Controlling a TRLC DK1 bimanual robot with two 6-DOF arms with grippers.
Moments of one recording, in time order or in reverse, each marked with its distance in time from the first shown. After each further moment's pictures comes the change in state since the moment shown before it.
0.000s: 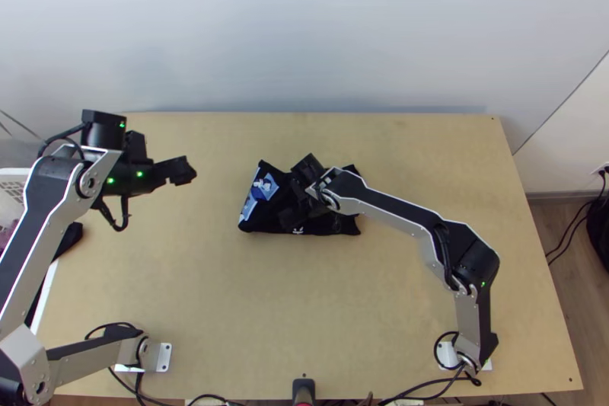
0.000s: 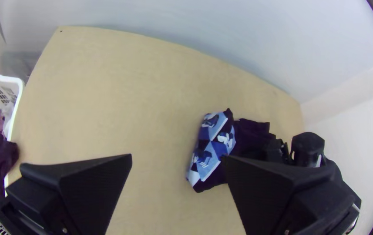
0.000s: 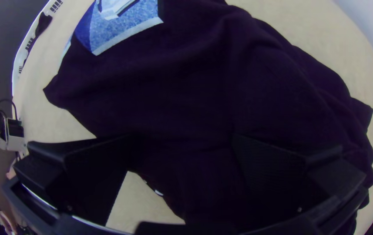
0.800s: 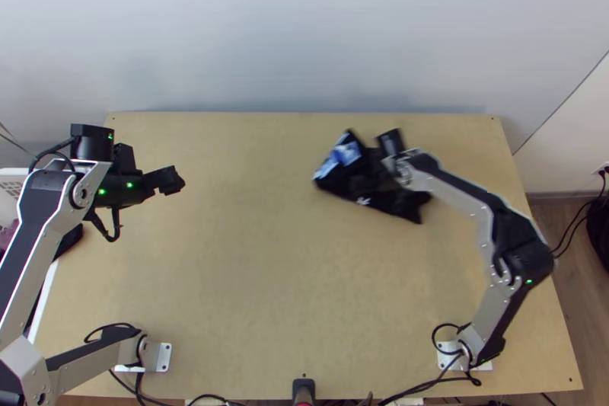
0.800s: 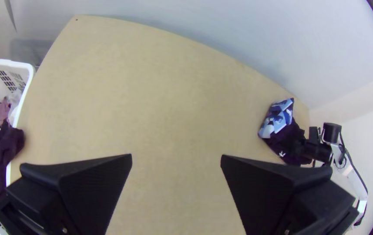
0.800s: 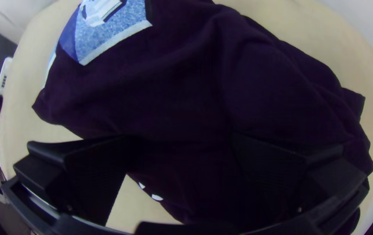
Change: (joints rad) left arm 0.079 -0.059 -0.108 0.018 0.000 0.021; right arm -0.439 -0.141 -0.243 0.067 0.069 -0.019
